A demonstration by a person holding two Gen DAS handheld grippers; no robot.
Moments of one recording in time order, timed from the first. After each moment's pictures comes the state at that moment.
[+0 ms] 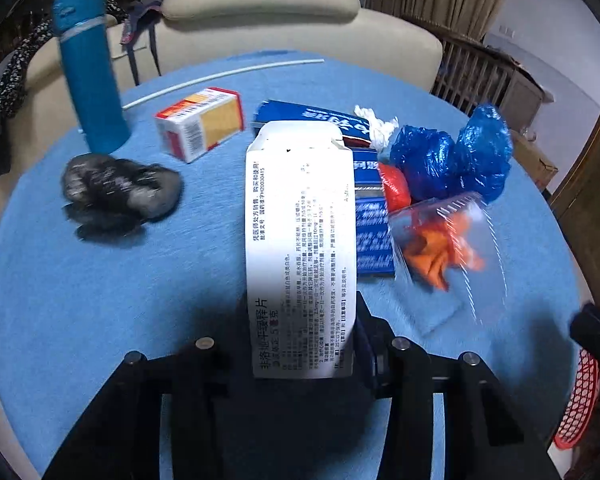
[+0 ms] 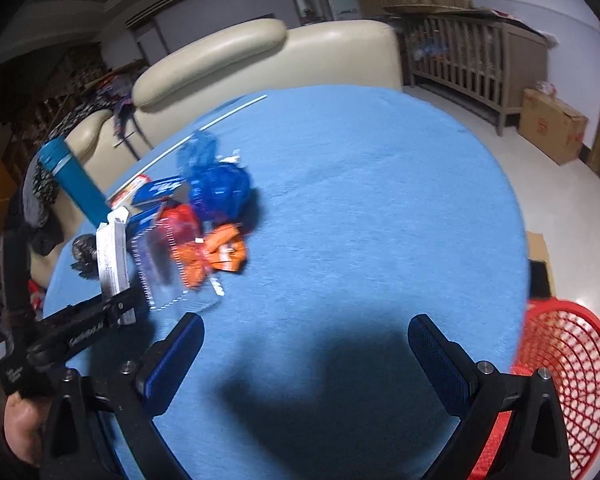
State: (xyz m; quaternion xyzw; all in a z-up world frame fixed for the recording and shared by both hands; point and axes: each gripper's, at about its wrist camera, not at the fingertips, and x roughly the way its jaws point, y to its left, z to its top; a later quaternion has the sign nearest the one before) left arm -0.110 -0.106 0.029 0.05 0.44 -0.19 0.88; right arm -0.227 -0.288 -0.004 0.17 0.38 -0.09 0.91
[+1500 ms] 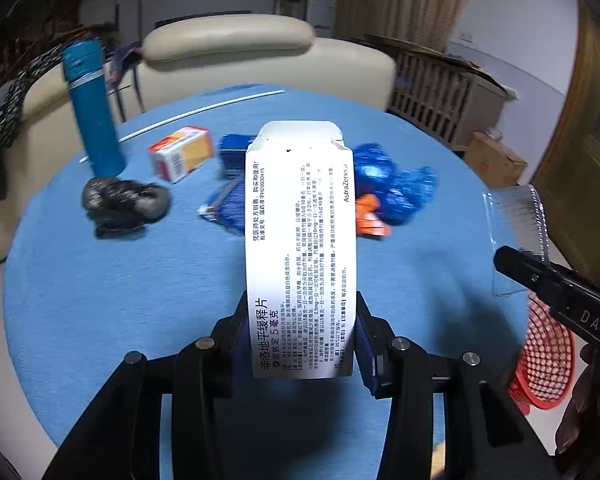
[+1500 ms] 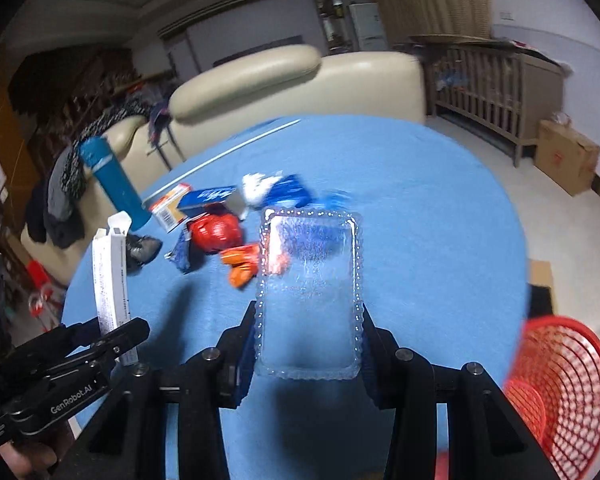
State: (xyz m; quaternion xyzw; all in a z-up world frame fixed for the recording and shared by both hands) left arm -0.191 -0.116 0.065 0.06 0.39 -0.25 0.88; right arm -0.255 -0.263 0.010 0.15 0.32 -0.08 0.93
